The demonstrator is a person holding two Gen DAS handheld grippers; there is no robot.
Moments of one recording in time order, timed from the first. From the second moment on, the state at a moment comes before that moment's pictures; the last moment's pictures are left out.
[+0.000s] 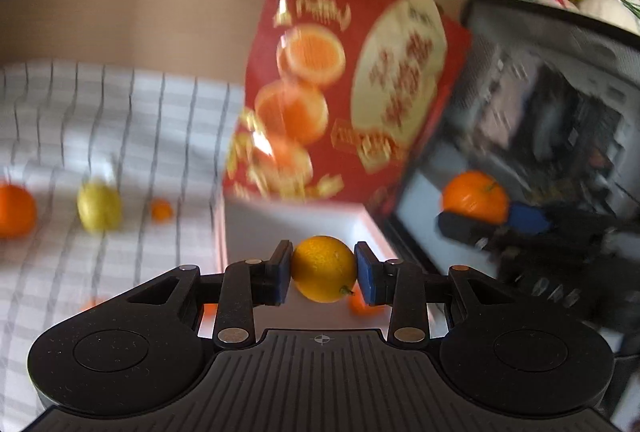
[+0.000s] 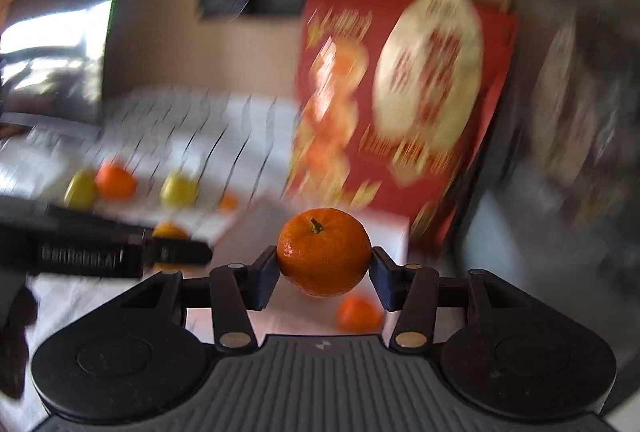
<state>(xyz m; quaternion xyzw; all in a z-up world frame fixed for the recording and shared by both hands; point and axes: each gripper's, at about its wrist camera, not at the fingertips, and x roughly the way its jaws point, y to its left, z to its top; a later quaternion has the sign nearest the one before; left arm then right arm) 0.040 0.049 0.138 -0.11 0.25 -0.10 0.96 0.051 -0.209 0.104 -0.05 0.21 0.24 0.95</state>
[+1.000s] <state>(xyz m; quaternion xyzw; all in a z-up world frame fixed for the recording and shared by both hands) 0.080 0.123 0.083 -0.17 0.25 0.00 0.95 0.191 -0.177 0.063 0.05 0.38 0.21 0.90</state>
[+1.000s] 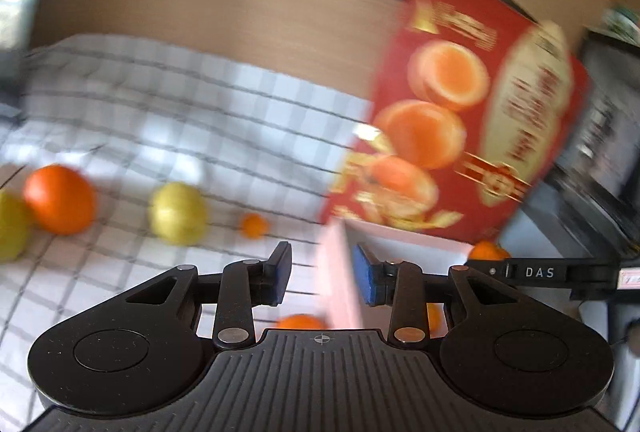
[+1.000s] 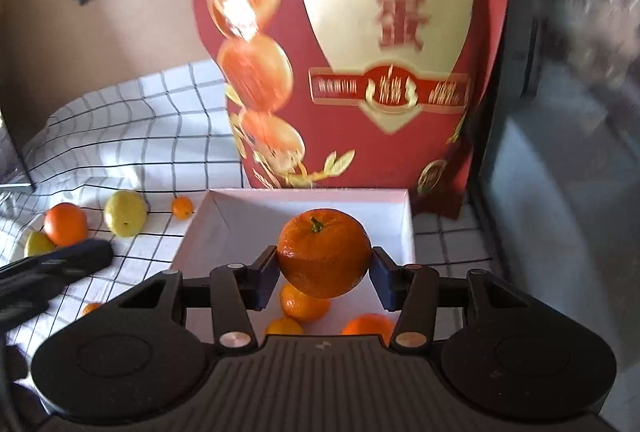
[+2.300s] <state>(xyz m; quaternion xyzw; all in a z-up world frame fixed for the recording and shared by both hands) -0.060 0.377 0.029 -0.32 0.01 0.33 0.89 0.122 0.157 0.037 0.03 0.34 0.46 0.82</state>
